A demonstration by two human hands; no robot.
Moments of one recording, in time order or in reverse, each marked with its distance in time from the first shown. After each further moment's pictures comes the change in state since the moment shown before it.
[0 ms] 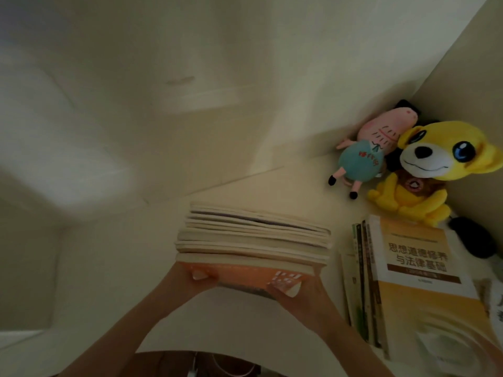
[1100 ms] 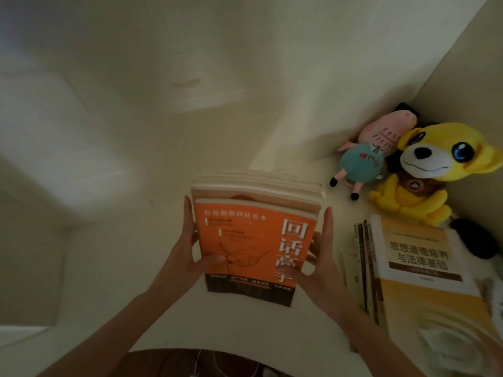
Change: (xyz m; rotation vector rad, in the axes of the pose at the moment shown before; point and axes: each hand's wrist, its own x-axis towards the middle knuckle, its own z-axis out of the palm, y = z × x) left_hand 0.011 0.009 -0.012 0.021 0.051 0.241; right_hand -0.007 -0.057 -0.041 0.280 0.128 -0.297
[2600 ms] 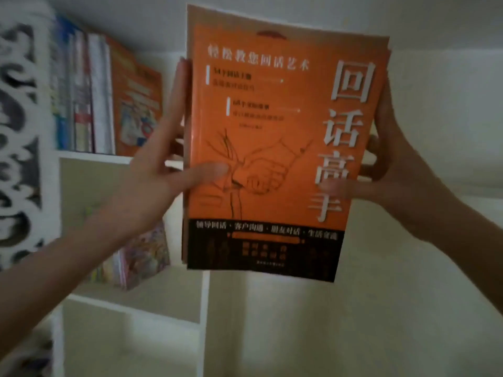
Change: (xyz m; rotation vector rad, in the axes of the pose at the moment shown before) left_hand -0.274 0.451 -0.268 0.463 0.779 0.848; right_hand -0.085 -0.555 0.000 0.037 -0.355 -1.199
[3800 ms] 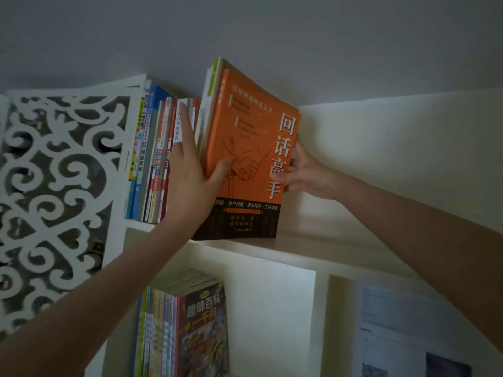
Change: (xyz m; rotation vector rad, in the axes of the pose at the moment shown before) left_hand 0.139 -0.186 -0.107 0.571 0.536 0.046; right_hand 0.351 0.138 0.184 0.418 -0.434 0.055
